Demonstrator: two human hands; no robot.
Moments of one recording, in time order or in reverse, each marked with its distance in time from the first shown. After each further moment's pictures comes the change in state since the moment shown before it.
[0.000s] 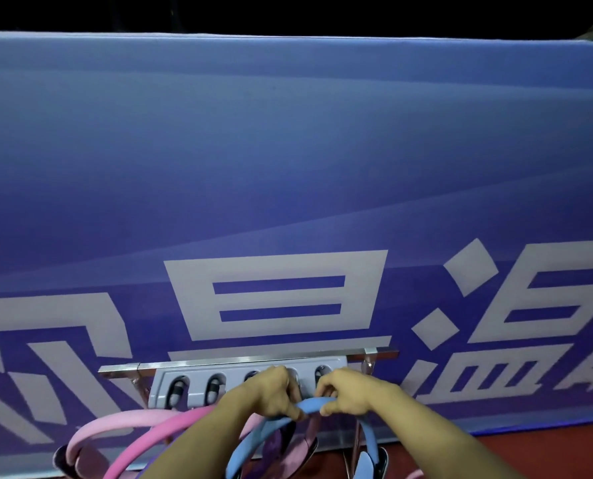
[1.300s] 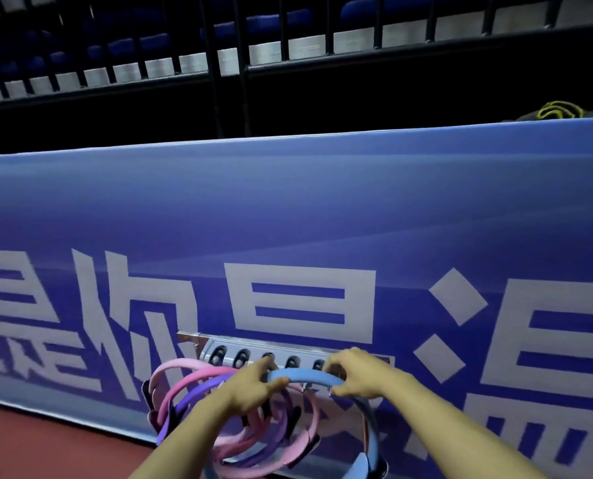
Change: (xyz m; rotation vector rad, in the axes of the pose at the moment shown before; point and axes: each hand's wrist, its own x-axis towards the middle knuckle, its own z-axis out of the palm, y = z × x) left_hand -0.194 0.141 0.057 -0.221 0.531 -0.261; right_hand -0.187 -0.003 -0.043 -0.199 0.181 -0.347
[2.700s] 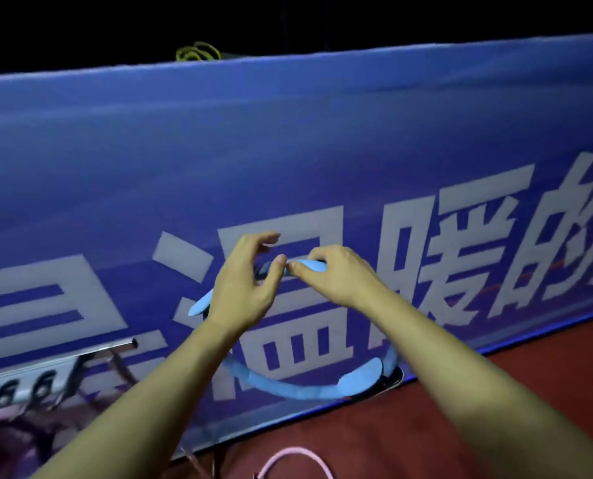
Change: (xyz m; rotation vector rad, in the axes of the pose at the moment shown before) left_hand 0.023 0.524 0.300 -0.286 0.342 0.810; right_hand -0.413 0.312 -0.161 0.182 0.706 0.441
